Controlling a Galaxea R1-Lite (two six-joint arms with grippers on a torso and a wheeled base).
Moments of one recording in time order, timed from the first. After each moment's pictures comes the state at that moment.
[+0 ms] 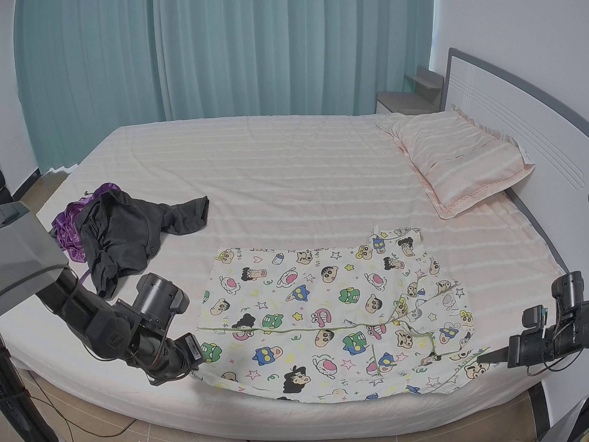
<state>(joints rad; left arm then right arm) -0.38 1.94 -0.62 -0.15 -0.01 -0.93 -0.18 1.64 -0.27 -0.30 0.64 0.00</state>
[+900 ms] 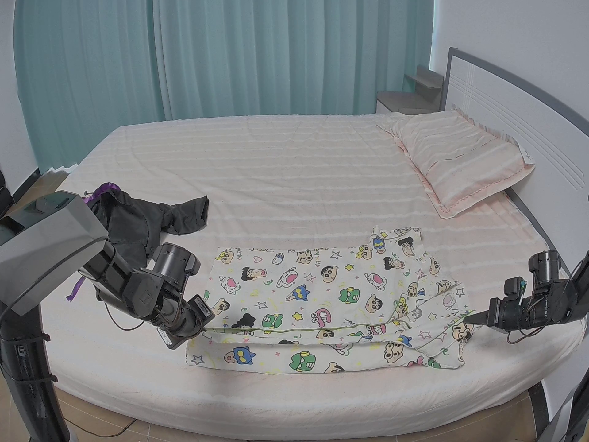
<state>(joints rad) -0.28 2.17 -0.95 -0.13 0.00 -0.98 -0.18 1.99 -0.50 -0.56 0.63 0.16</state>
